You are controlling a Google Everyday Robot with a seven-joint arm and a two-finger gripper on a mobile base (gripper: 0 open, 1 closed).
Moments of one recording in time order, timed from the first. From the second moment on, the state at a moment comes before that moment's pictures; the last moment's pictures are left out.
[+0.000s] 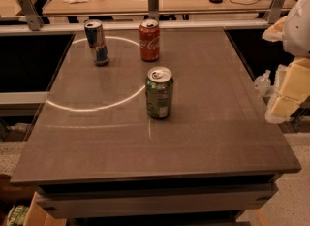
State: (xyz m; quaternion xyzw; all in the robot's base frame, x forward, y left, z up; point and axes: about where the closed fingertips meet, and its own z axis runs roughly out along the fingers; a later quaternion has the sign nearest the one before) arm 0.438 -0.217 0.976 -0.60 0.78 -0.03 0.16
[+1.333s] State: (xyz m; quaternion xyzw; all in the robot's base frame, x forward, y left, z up) arm 0.452 -0.268 0.932 -0.50 0.79 0.11 0.35
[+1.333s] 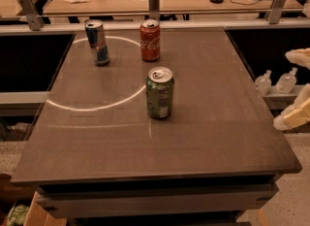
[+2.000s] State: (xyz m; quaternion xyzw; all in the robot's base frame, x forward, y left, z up) arm 0.444 -0.226 0.929 -0.48 0.66 0.28 0.50
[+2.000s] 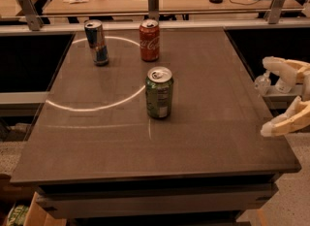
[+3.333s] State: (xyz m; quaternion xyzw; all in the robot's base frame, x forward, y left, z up) arm 0.446 -0.164 0.931 -0.46 0.63 0.33 0.53
